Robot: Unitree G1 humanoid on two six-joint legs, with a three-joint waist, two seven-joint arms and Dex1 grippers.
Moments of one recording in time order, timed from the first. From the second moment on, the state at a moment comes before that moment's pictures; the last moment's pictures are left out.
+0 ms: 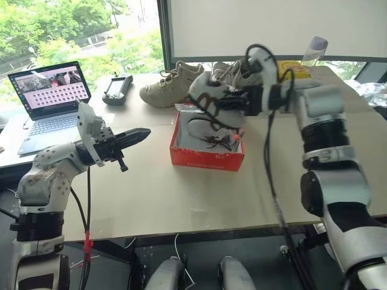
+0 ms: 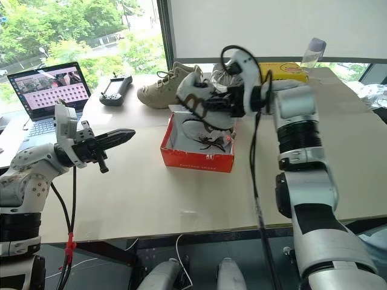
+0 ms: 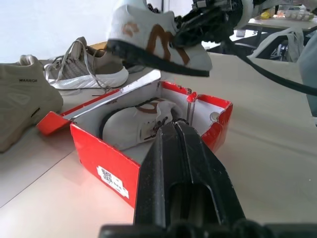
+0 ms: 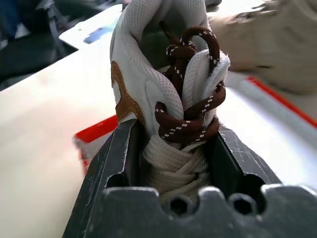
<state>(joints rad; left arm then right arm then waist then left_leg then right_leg) -0.48 0.70 0.22 -0.03 -0.63 0.46 -1.04 -1.30 -0.51 -0.06 0.67 0.11 0.76 1.00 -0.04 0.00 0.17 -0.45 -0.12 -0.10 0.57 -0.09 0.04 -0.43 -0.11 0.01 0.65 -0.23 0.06</state>
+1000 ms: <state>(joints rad) -0.54 0.67 0.21 -0.01 -0.63 0.45 -1.06 -1.16 -0.67 0.02 1.26 -0.18 0.40 0.28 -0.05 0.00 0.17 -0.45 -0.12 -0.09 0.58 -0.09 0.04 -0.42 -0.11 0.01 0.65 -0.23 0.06</state>
